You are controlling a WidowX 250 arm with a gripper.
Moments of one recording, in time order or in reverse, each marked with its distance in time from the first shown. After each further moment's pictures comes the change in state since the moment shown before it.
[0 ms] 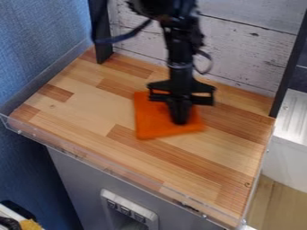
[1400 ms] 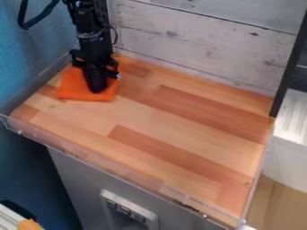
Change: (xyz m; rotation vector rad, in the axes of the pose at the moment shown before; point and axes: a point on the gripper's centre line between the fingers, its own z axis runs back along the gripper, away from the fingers) arm 0.035 0.146 0.009 0.042 0.054 -0.287
